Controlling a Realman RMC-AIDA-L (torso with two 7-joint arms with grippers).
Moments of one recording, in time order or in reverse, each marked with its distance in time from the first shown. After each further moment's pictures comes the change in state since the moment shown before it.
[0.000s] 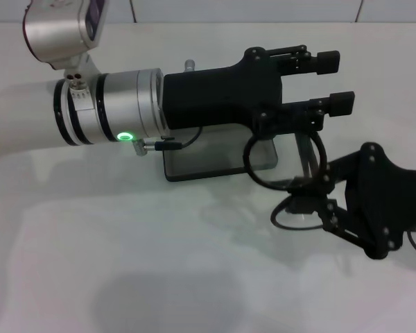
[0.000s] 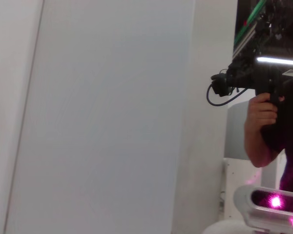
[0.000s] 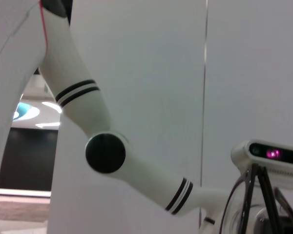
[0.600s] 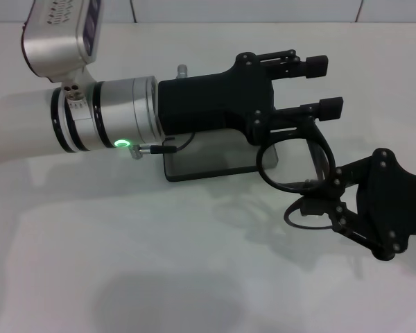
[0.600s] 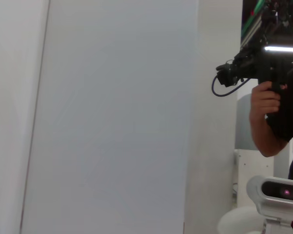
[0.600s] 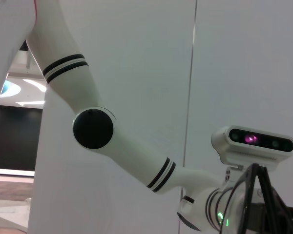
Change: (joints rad) left arm 0.006 0.004 -0.011 -0.033 0.008 -0.012 0.078; right arm -0.066 -0.006 0.010 -0.072 -0.019 0.044 -0.001
